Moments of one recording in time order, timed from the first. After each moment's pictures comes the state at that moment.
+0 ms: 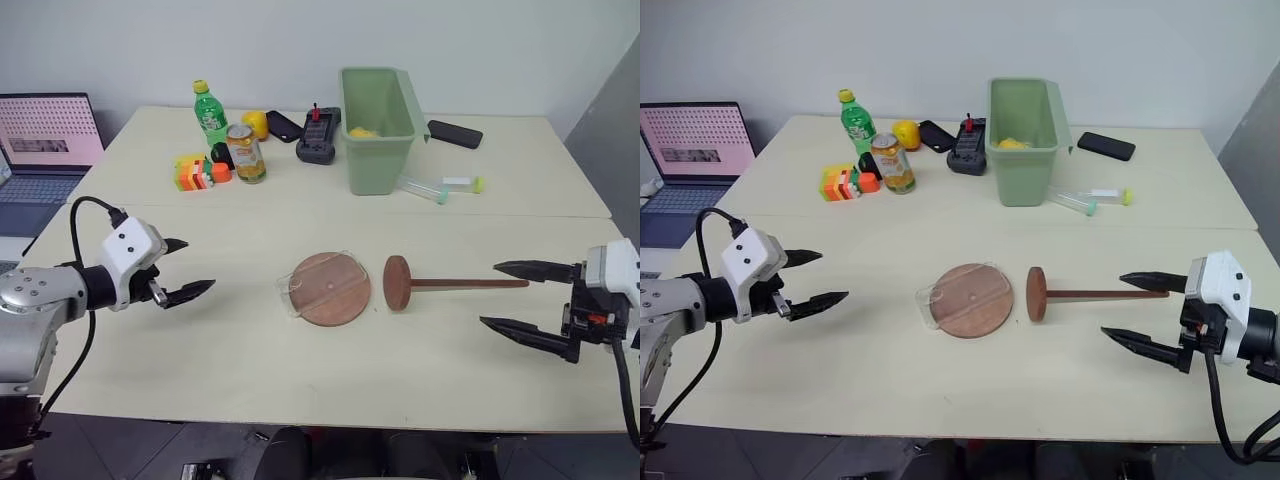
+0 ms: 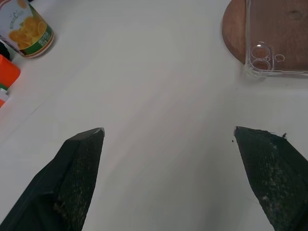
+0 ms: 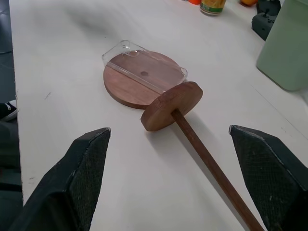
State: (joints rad) left arm -0.15 0.99 0.25 -0.04 -0.32 0.33 -1.02; right arm 0.17 -1.03 -0.50 -0.58 0.74 0.49 1.04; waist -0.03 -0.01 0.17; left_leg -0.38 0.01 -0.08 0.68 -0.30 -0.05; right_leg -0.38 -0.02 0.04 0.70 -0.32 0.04
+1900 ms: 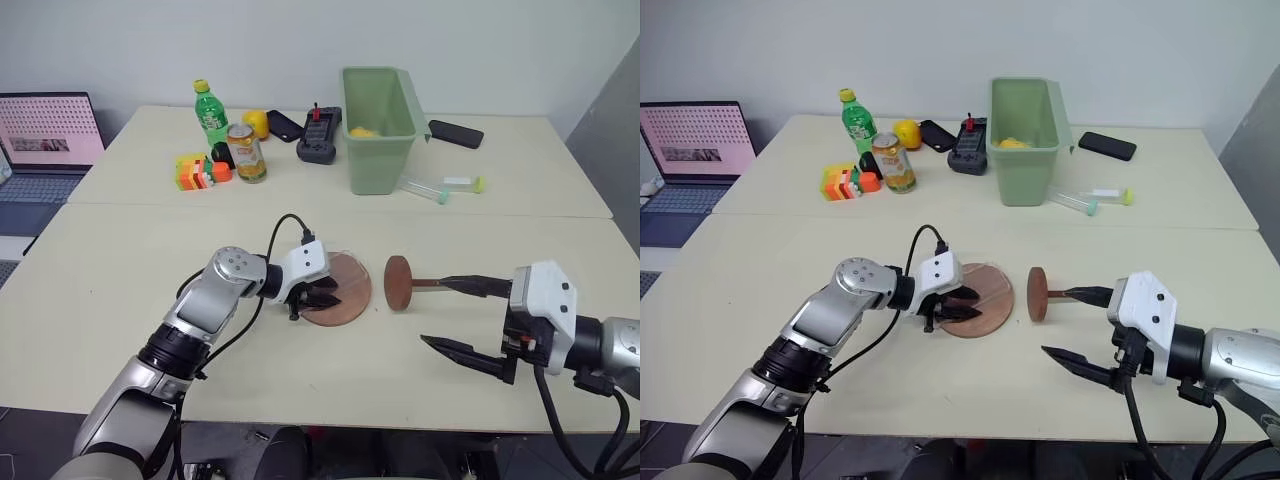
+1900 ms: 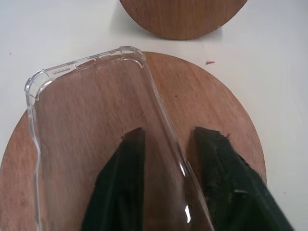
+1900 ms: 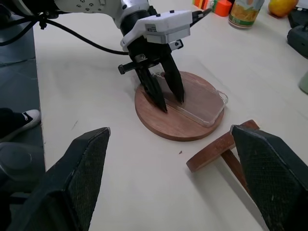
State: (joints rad) left arm -0.60 0.56 -0.38 0.07 -0.08 0.43 -1.13; right arm 0.09 -0.97 -0.33 -0.90 0.83 0.71 0.72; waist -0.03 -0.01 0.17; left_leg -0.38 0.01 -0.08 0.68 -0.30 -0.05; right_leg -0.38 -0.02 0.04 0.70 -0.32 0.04
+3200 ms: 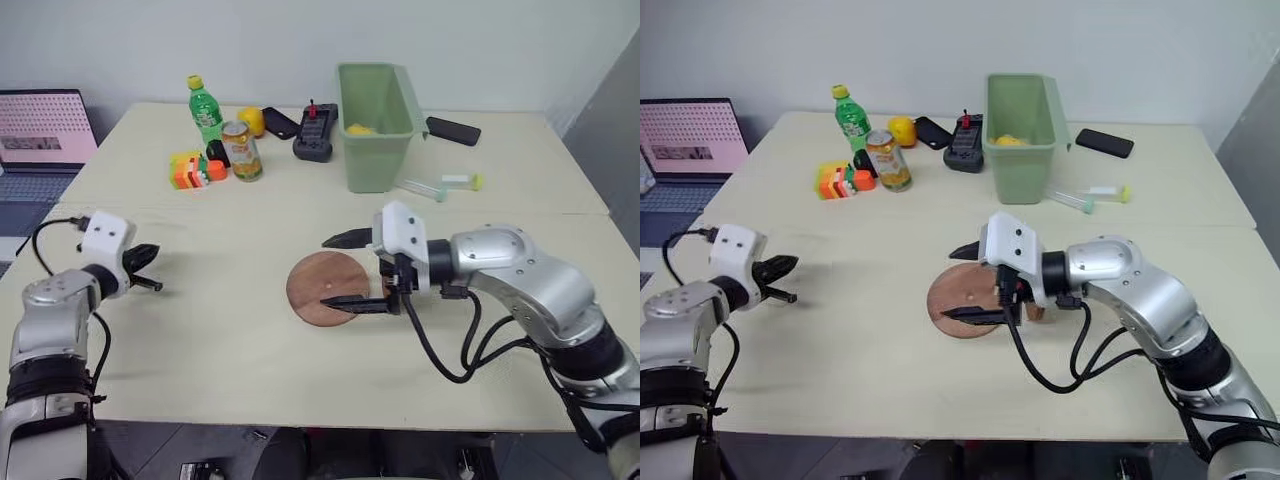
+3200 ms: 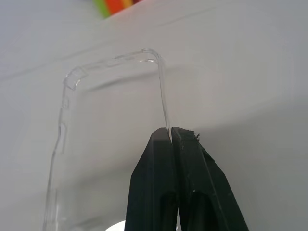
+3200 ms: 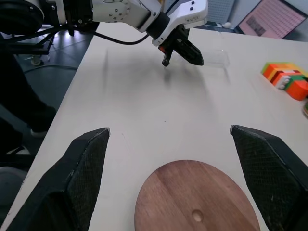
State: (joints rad) left arm -0.40 0.79 0.32 0.53 -0.14 0.29 -0.64; right arm -0.71 -0.60 0.37 -0.43 0.50 0.66 0.89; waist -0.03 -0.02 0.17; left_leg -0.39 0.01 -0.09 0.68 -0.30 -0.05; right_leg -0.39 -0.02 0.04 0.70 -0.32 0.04
